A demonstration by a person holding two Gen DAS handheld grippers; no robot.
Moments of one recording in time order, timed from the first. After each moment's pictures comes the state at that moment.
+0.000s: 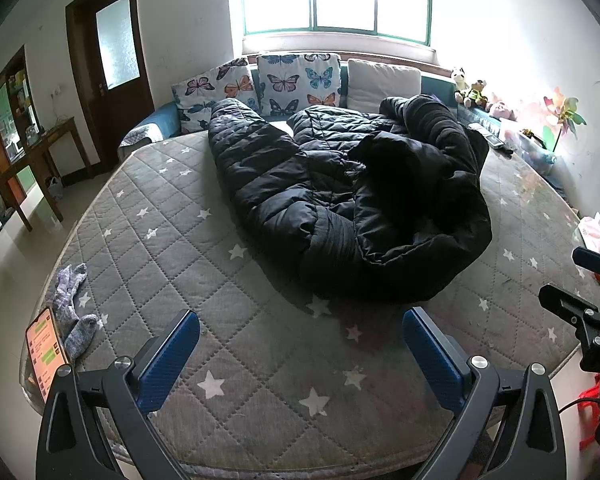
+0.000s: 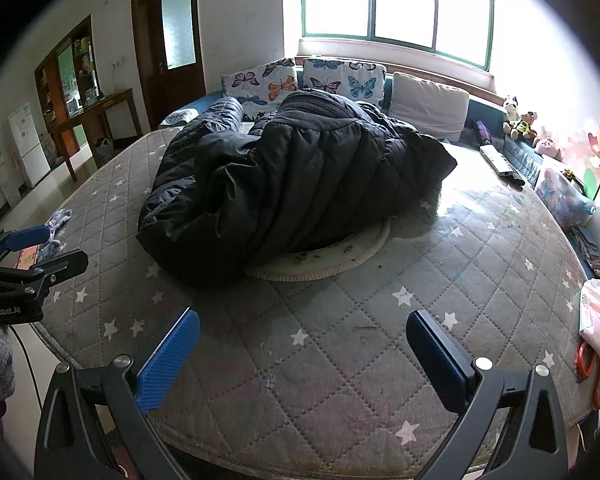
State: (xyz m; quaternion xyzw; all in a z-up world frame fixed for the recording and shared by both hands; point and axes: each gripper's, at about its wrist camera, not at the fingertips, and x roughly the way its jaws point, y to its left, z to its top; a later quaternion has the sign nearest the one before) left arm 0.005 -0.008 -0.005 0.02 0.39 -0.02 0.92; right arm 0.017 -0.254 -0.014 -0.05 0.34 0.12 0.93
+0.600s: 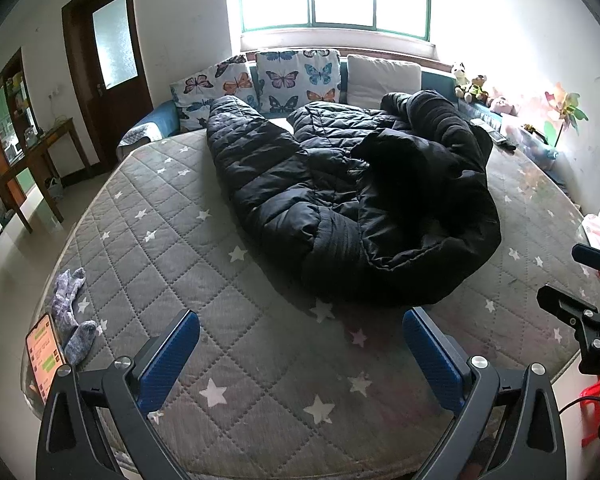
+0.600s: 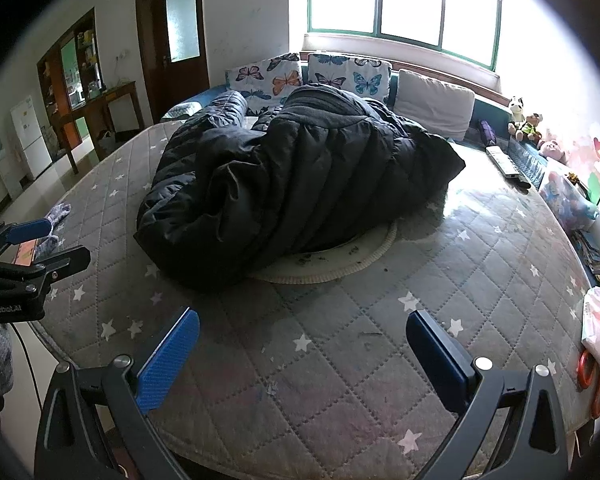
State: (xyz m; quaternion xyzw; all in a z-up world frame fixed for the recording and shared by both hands) left arm 0.020 -0.007 -0.009 0.03 0.40 -0.02 0.92; right arm 0.026 -0.248 -0.015 -0.06 0.34 0.12 0.93
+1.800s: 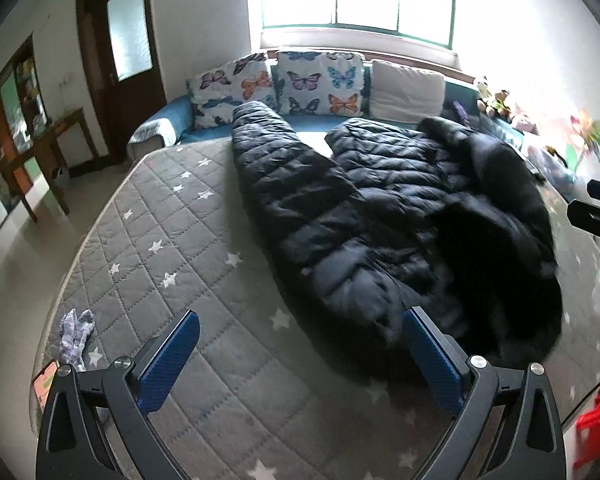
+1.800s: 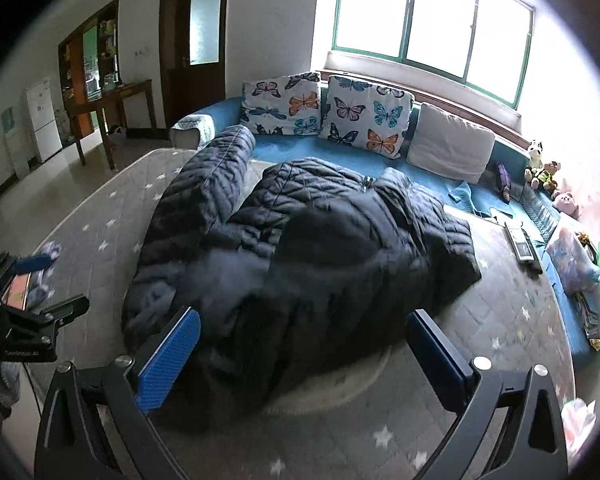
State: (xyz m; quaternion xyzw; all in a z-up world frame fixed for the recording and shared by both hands) left arm 0.115 0.047 0.009 0.00 0.41 0.01 0.91; right arm 0.129 -0.212 0.056 -0.11 0.32 0.15 0.93
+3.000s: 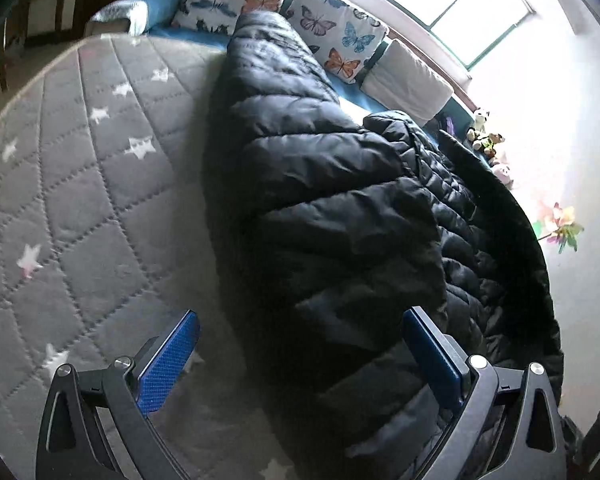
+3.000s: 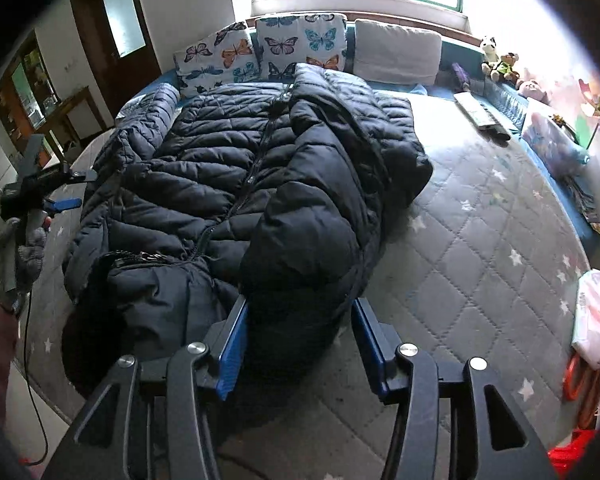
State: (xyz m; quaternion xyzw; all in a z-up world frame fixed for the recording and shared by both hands) left arm 0.327 0.148 -0.088 -0.22 0.50 -0.08 0.83; right arm 0.108 -0.310 -0.003 0.00 0.43 0.08 0.90
